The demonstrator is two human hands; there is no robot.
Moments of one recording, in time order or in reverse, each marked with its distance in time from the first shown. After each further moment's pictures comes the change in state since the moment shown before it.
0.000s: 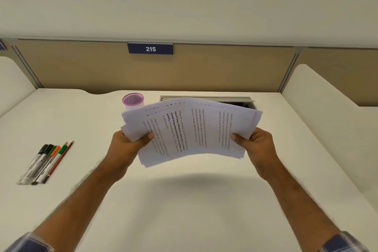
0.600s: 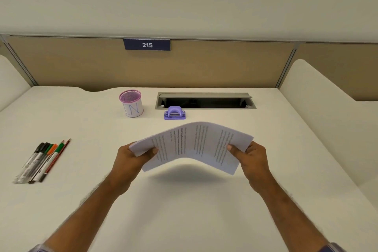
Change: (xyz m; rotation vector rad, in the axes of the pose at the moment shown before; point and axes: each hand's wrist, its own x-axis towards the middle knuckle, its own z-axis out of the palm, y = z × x) left_hand -0.021 -0.043 0.002 0.147 0.054 -0.092; right_hand -0.024 0.044 0.004 0.013 0.090 0.047
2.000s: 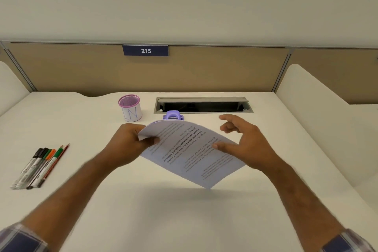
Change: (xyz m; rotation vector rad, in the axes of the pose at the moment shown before) left_hand 0.022 0.082 0.003 0.725 -0.137 0.207; right_hand 0.007 -0.087 0.005 -0.648 -0.277 -0.204
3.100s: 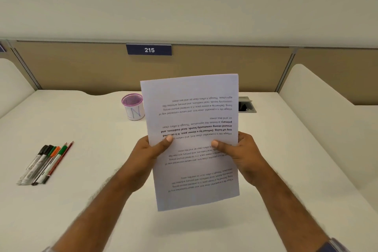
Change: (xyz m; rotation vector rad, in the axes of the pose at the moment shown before) left_hand -0.034 0.022 0.043 -0.956 -0.115 -0.200; right_hand -0.012 -0.004 0.031 0.822 -0.035 0.163
